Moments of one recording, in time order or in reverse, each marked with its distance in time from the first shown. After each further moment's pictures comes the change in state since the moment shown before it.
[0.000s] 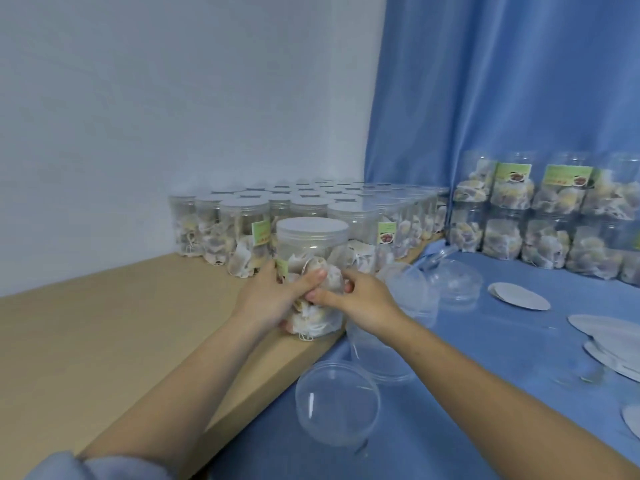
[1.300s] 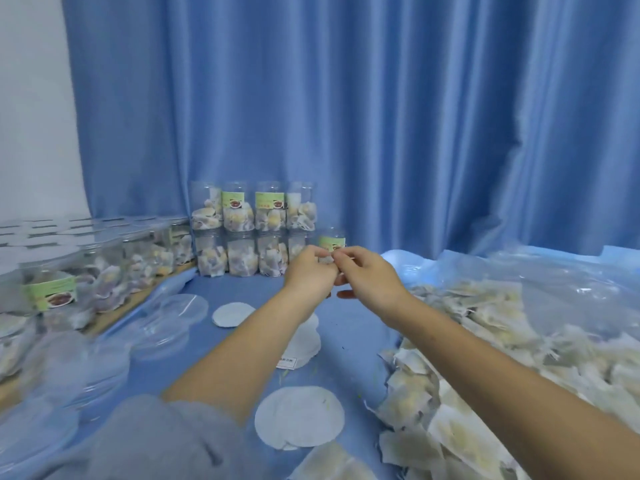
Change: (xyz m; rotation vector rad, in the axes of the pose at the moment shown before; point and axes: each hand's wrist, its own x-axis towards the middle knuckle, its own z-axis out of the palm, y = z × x) left_hand -0.116 0.272 0.359 -0.335 -0.667 0.195; right_hand -0.179 0.074 -0.373 -0.021 0.714 0.180
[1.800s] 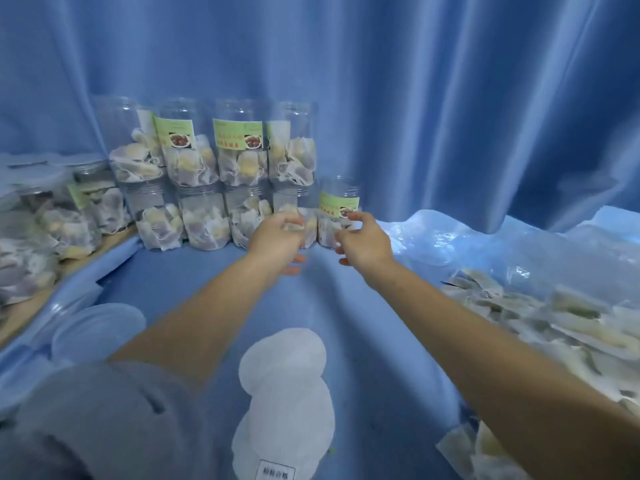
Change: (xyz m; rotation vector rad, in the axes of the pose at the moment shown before) left_hand 0.248 -0.075 -0.009 0.023 -0.031 -0.261; right_hand 0.240 0.130 0.054 -0.051 0.127 0.379
